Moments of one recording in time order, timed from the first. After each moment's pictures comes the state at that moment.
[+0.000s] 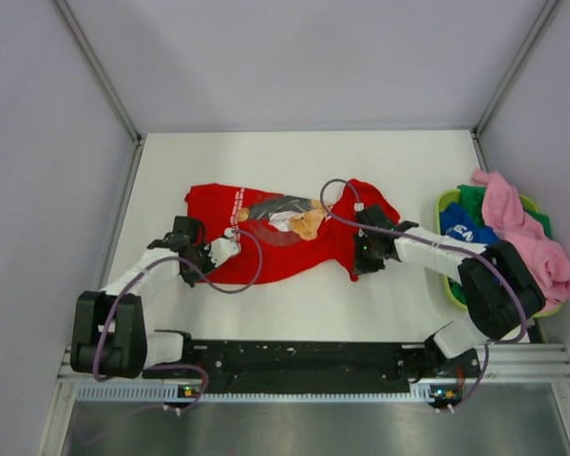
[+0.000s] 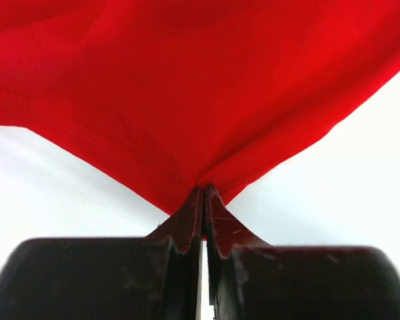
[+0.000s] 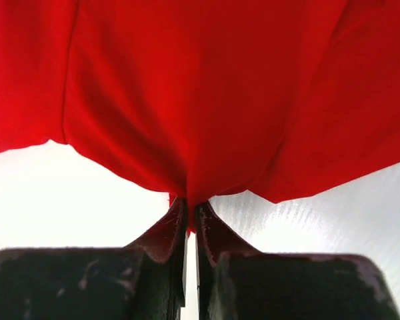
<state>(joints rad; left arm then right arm) -0.10 1.28 0.62 -0.57 0.09 0.90 0.54 1.53 0.81 -0.45 -0.05 0.51</state>
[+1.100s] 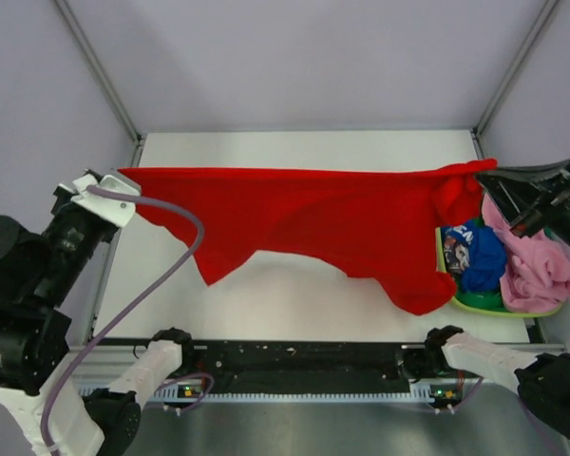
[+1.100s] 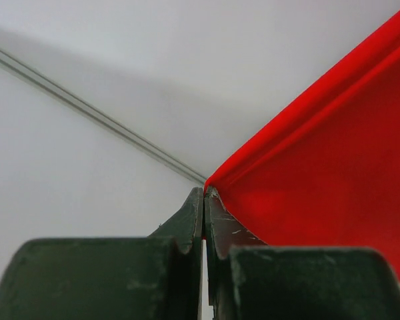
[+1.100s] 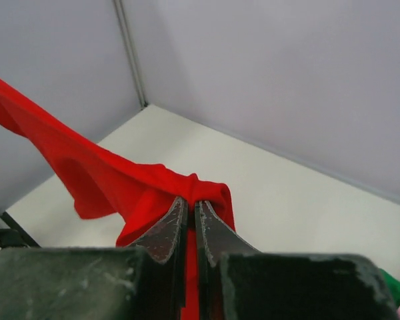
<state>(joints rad) -0.11 0.91 1.98 -1.09 0.17 0.72 0.51 1.05 2.28 -1.20 -0.07 0.05</state>
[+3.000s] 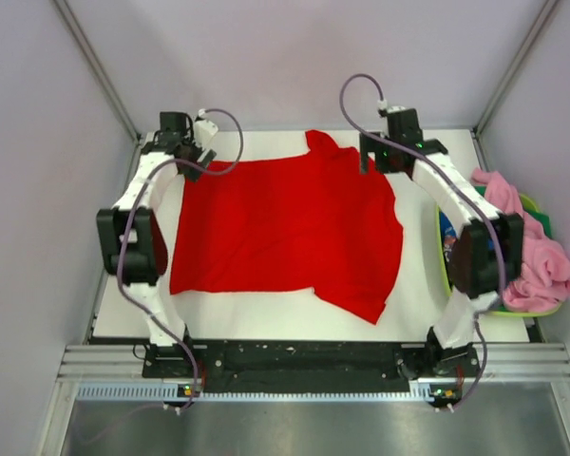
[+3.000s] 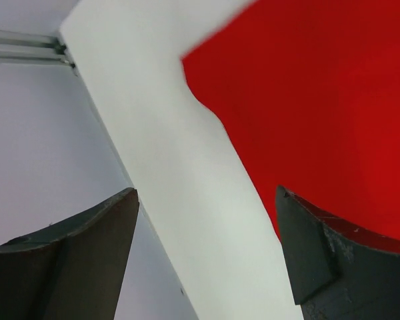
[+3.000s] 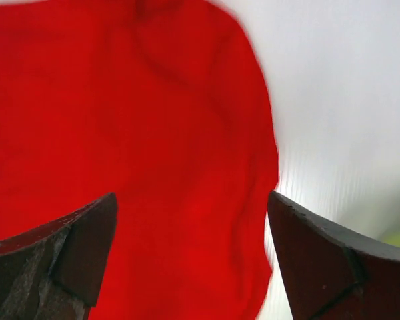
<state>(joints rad) -0.01 2.04 1.77 -0.50 -0.15 0.63 0.26 1.94 1.74 -0.52 0.08 0.12</state>
